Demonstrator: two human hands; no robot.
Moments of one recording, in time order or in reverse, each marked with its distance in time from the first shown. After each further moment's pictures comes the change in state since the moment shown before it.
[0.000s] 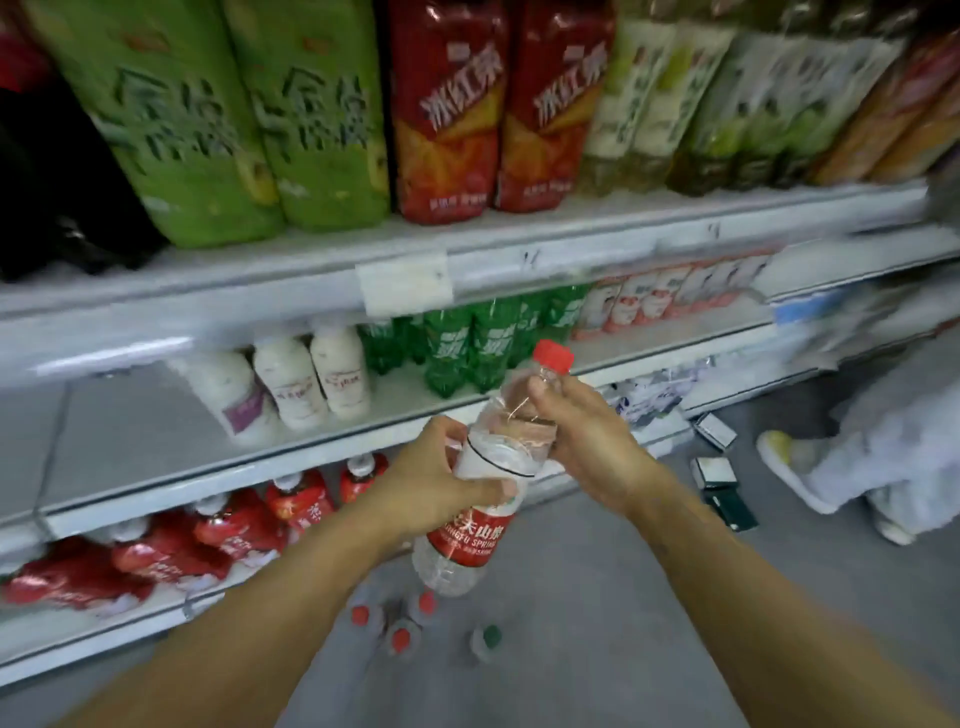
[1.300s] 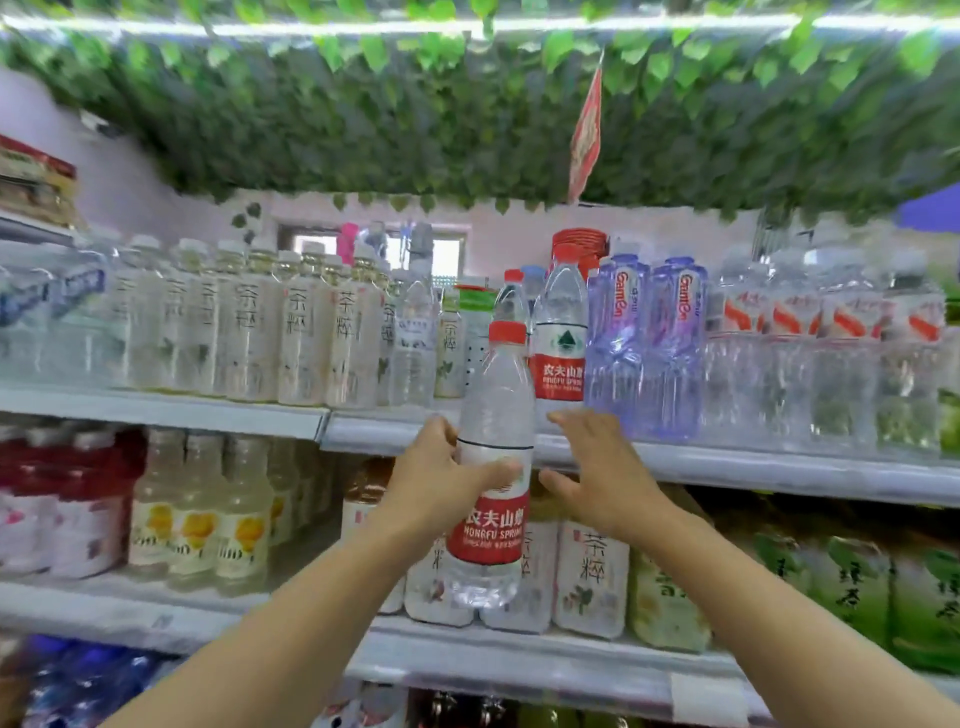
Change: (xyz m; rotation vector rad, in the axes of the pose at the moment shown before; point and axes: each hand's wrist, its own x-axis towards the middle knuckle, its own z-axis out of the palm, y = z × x) left_hand -0.381 0.390 -0.256 -0.070 0.887 0.661; right_hand -0.091 -0.533 0.261 -1.243 0.160 -1.112
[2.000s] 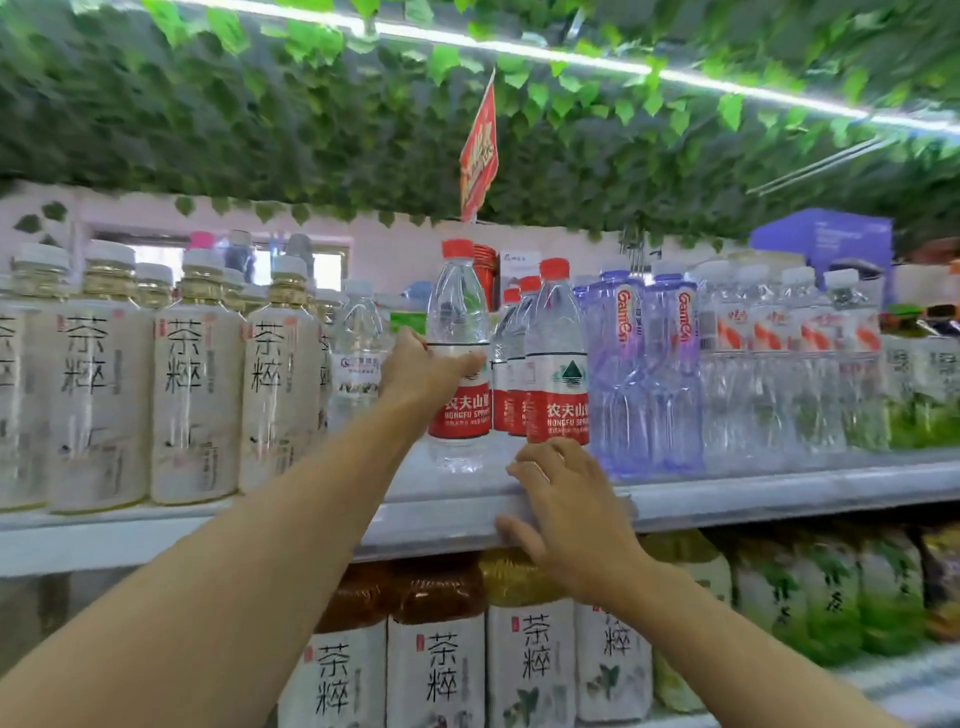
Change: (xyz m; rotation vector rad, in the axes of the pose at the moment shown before) left_hand 0.214 0.033 -0.019 -0.170 -0.029 0.176; right_hand 0.065 -0.025 0.058 -0.389 0.202 0.013
